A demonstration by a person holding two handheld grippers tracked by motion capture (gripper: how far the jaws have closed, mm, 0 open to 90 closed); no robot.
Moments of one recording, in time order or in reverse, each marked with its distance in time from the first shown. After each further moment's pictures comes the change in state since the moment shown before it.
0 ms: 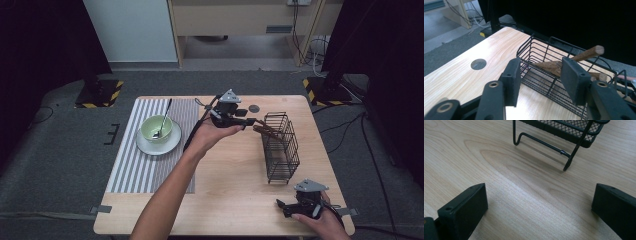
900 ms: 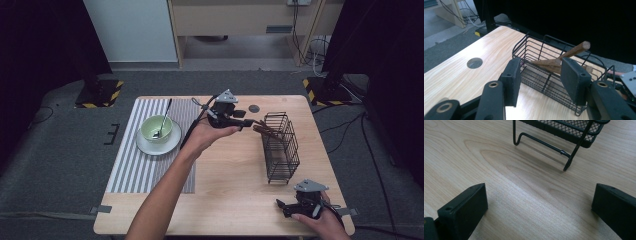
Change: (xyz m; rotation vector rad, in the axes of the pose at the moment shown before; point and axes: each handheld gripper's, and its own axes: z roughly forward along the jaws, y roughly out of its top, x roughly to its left) left arm 0.000 0.000 -0.010 0.006 -0.051 0.010; right arm 0.000 0.000 0.000 0.001 -0.001 0.002
